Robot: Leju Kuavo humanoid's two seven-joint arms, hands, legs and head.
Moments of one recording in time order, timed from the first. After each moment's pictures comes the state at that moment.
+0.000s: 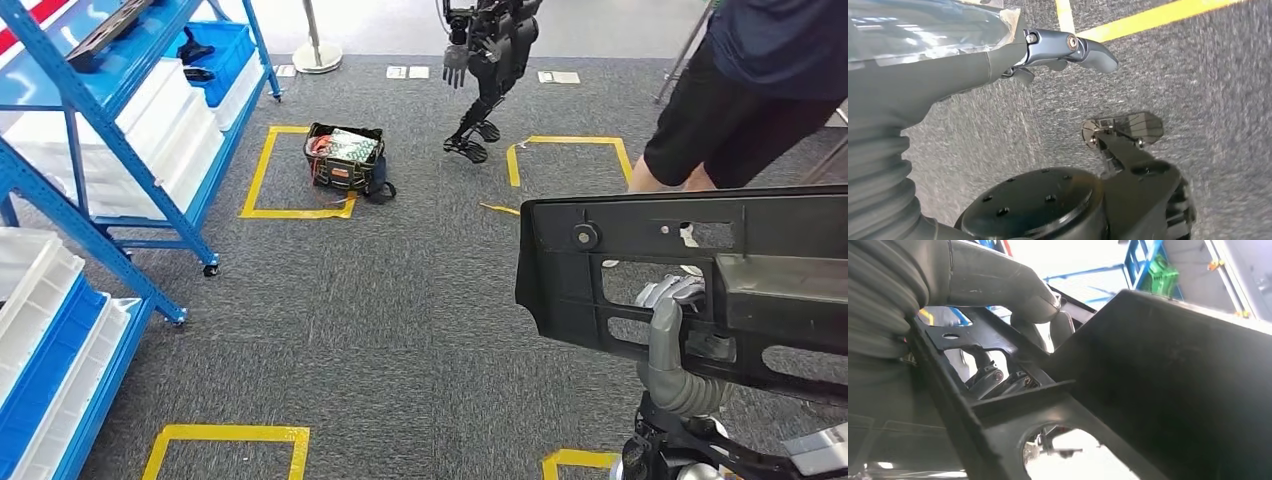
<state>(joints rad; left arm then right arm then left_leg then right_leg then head) -0.02 -0.03 0.19 -0.19 -0.24 -0.02 -0.26 0.13 -0.02 0.07 -2.02 -0.22 -0.07 -0.41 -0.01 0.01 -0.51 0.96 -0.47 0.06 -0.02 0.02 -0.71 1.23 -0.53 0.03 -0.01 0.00</state>
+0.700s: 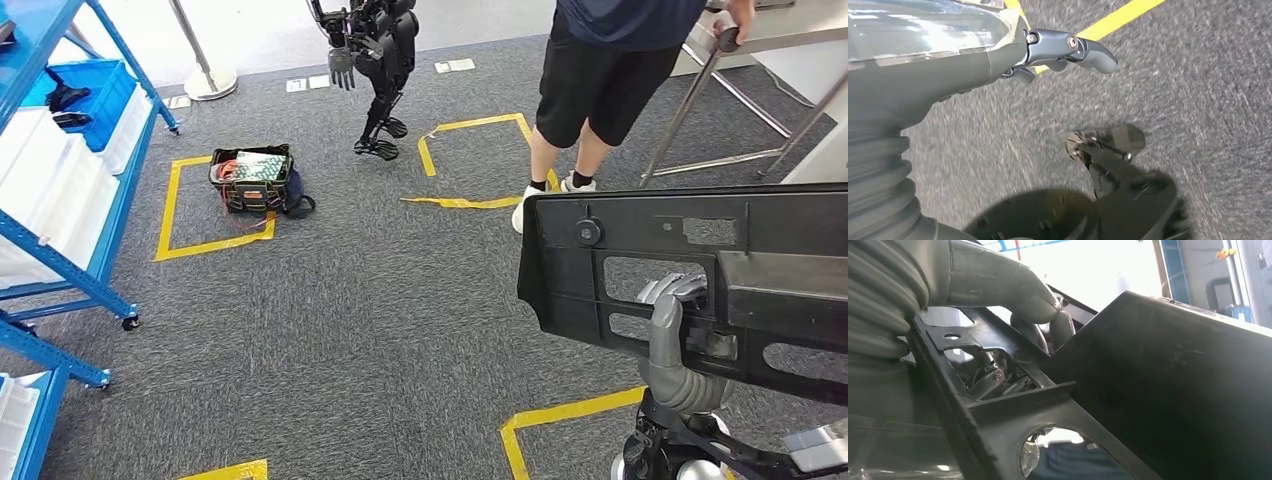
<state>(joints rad) -0.03 0.02 0.19 -0.19 -0.25 -0.01 -0.28 0.13 -0.01 0.07 -2.02 -0.21 -0.08 -0.41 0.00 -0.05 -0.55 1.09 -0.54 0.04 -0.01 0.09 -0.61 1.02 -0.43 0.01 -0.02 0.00</state>
